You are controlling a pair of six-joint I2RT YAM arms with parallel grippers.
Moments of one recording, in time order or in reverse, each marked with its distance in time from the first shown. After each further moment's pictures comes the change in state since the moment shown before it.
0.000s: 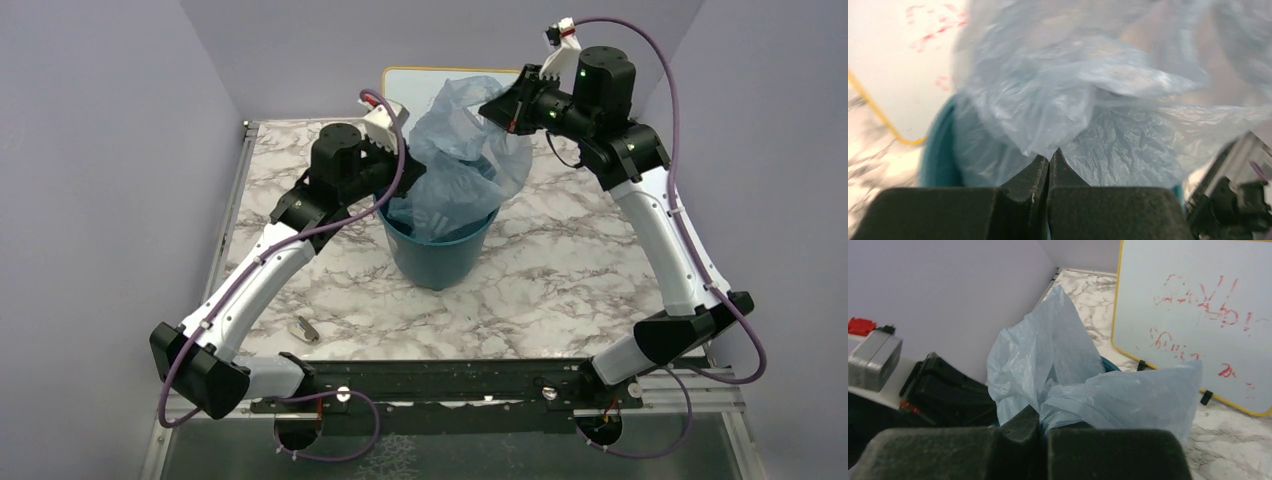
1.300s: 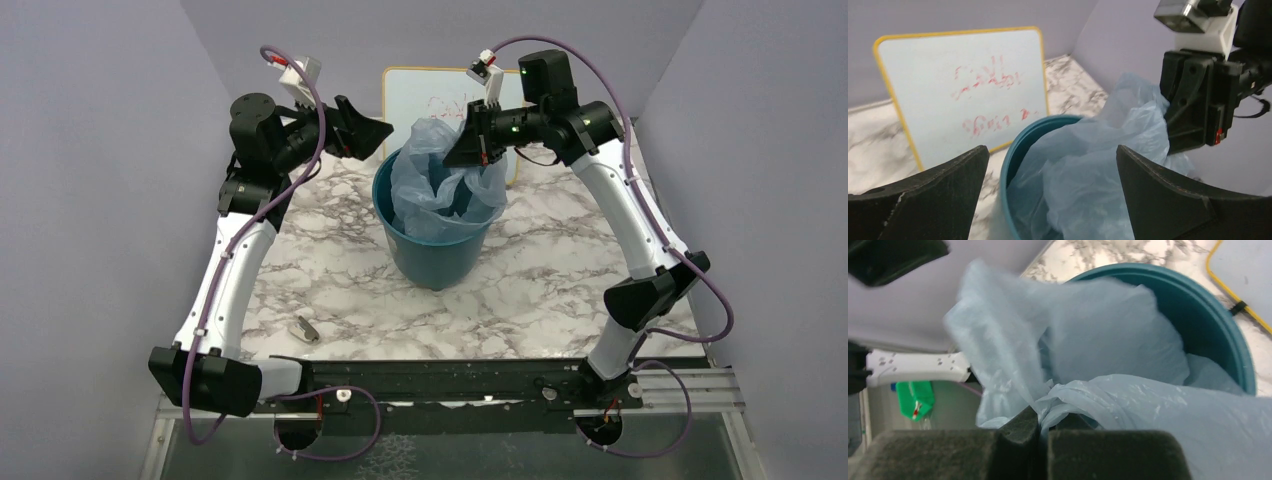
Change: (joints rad) left arm 0.392 -0.029 0.087 0.060 0.315 -0.170; right arm 0.077 0.261 0.236 -0.365 -0.373 -0.206
